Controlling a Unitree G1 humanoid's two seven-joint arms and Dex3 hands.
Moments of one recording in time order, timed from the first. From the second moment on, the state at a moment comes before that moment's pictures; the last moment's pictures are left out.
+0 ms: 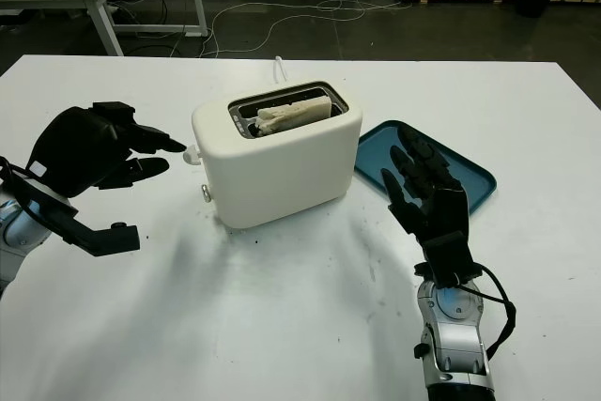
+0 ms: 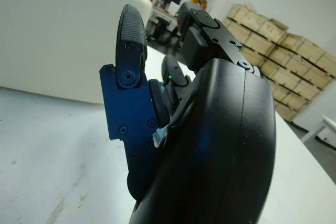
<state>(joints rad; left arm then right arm) -0.29 0.72 -0.05 0.02 0.69 -0.42 -0.02 -0.03 -0.13 -0.12 0.07 0.06 -0.29 0.04</state>
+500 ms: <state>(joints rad) -0.31 0.72 -0.06 0.04 0.69 -0.44 -0.07 -0.03 -0.13 -0.12 0.07 0.06 -0.29 0.04</state>
